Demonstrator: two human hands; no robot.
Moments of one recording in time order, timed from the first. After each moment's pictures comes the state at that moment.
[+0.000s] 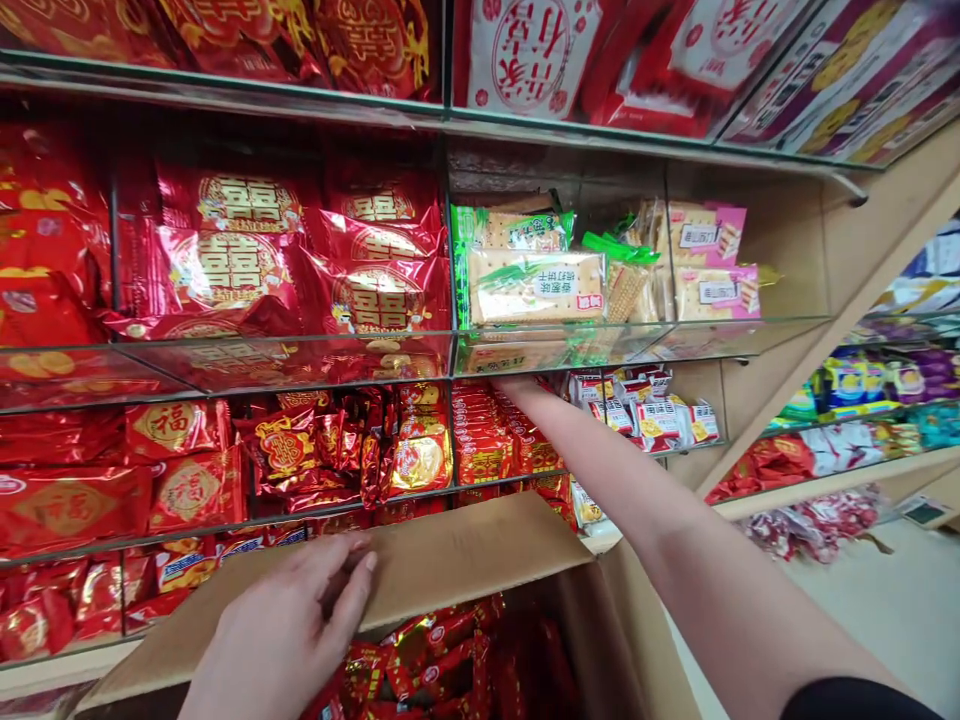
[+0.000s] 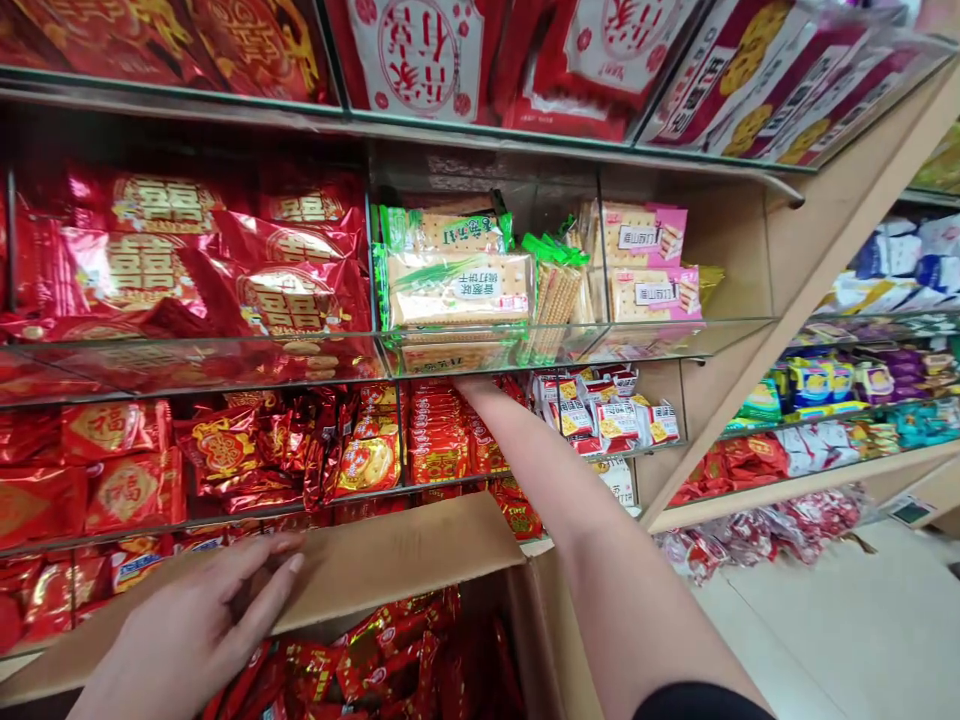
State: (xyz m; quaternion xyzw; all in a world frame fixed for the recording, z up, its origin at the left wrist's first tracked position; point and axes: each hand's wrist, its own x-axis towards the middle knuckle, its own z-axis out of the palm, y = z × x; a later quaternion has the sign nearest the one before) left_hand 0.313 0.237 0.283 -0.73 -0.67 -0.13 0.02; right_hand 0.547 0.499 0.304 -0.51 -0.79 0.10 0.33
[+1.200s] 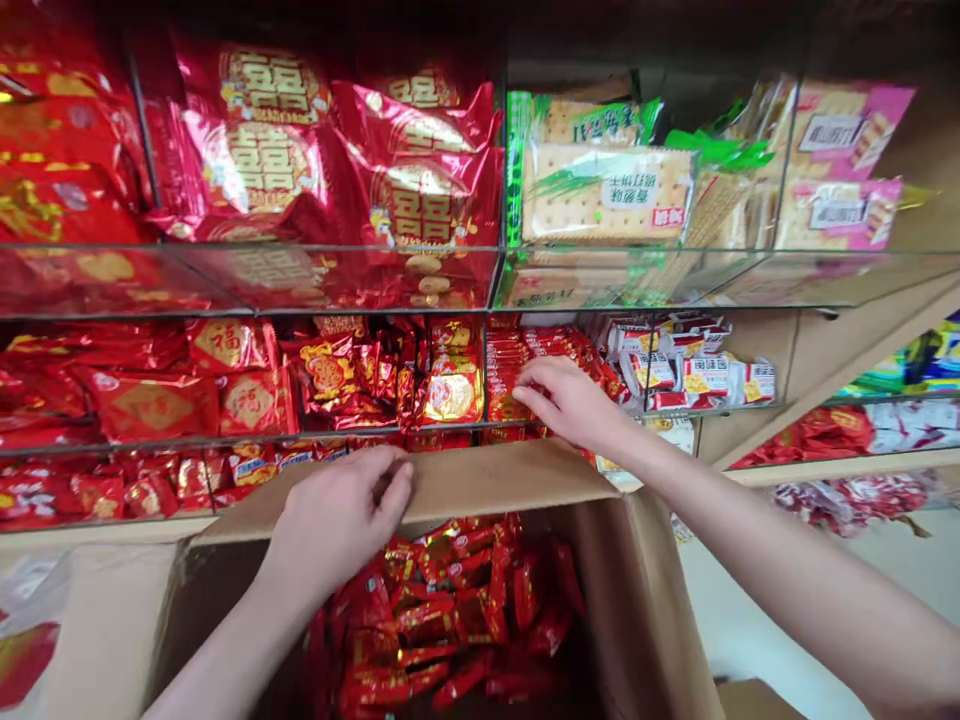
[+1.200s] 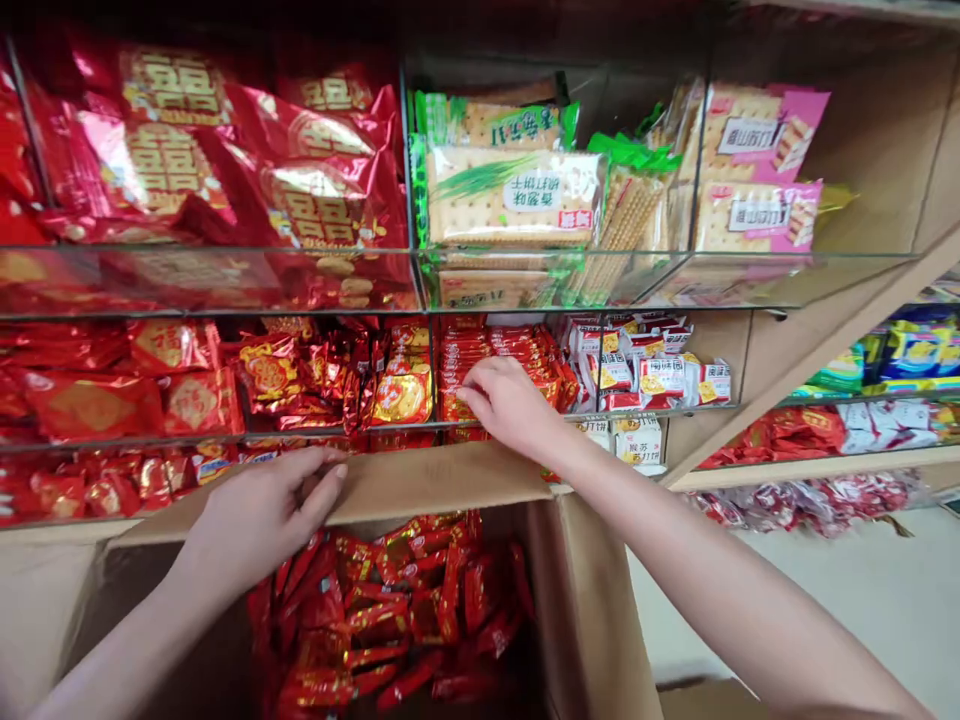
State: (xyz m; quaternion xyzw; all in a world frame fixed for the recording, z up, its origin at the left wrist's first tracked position) left_hand 0.321 0.240 0.288 -0.73 -0.67 -0.11 0.04; right_hand 0.566 0.347 0.294 -0.40 -0.87 0.03 0.29
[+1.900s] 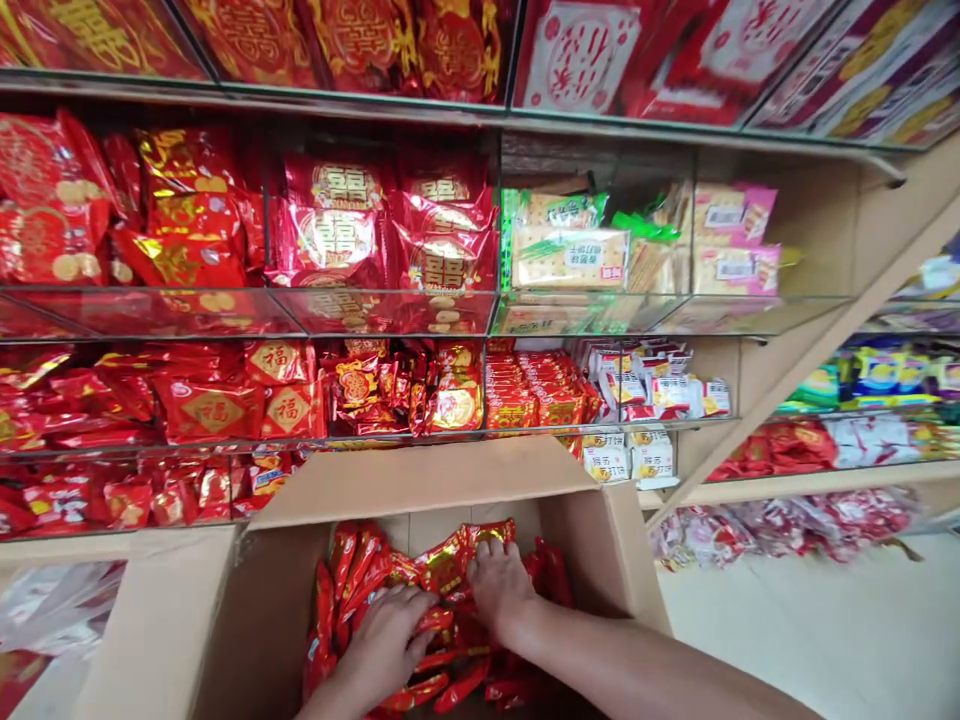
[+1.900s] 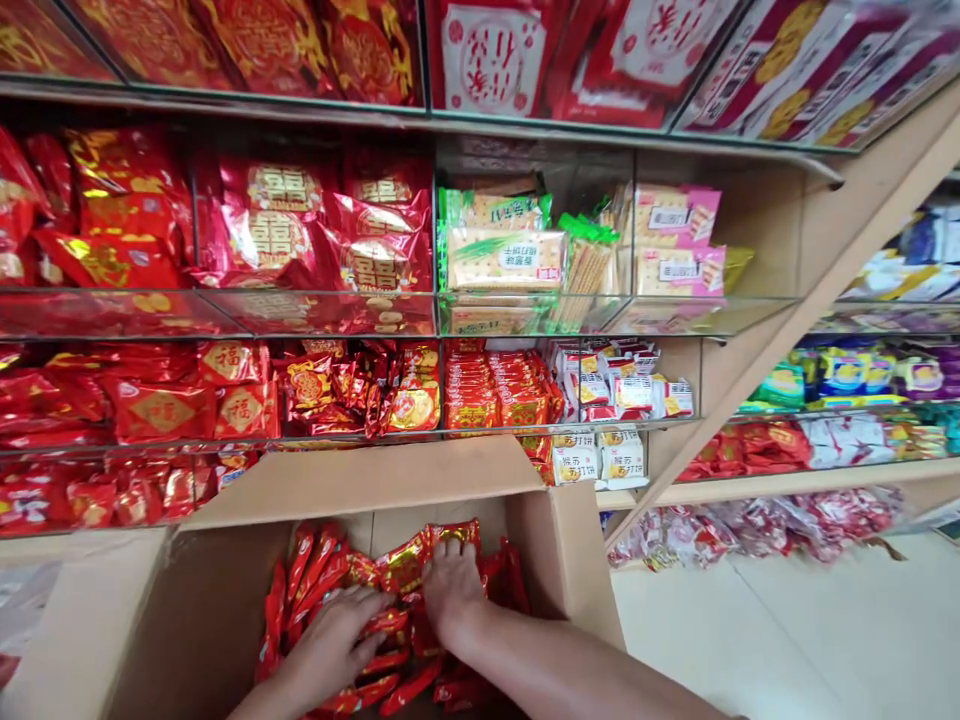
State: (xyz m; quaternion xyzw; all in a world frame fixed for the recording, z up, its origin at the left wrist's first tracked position) left_hand 0.308 0.168 0.115 -0.80 -0.57 -0.10 -0.17; right_hand 0.475 0.222 0.140 -0.48 -0.87 0.03 -0.12
